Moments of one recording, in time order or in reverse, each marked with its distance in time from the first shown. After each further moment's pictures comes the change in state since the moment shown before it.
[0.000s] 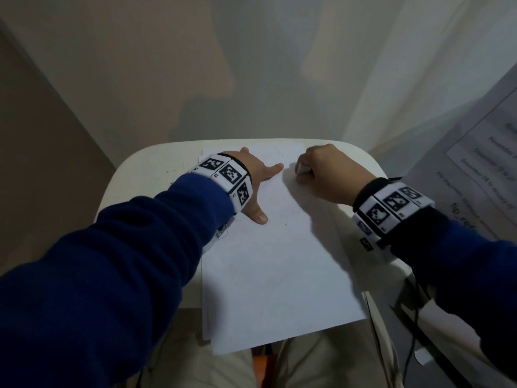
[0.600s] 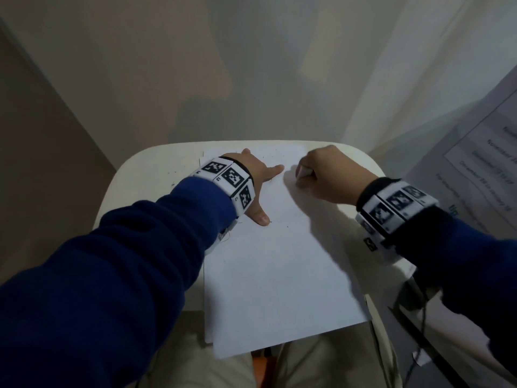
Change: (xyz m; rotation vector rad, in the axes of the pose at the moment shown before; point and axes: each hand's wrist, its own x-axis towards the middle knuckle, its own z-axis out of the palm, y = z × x) left_hand 0.001 -0.003 0.003 -0.020 0.021 0.011; right_hand 0.000 -0.007 -0.006 -0.001 -0.036 0.014
